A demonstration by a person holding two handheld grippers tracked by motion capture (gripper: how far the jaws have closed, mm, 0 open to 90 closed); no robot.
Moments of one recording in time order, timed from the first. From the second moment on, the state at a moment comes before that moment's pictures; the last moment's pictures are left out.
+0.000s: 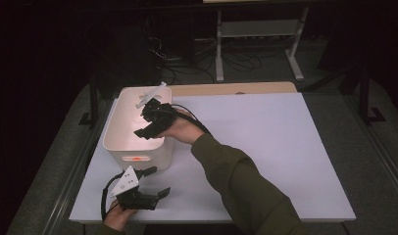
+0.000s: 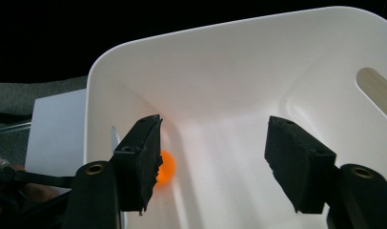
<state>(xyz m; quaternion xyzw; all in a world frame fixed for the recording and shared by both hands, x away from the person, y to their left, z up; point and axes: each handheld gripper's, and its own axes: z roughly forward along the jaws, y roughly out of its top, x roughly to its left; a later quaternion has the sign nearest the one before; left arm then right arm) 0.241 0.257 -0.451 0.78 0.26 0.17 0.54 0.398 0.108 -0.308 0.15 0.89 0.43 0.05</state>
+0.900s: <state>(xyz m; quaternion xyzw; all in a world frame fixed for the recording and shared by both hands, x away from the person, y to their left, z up) 0.240 0.257 -0.451 0.78 0.26 0.18 0.54 0.395 0.052 -0.304 0.17 0.87 0.45 0.06</state>
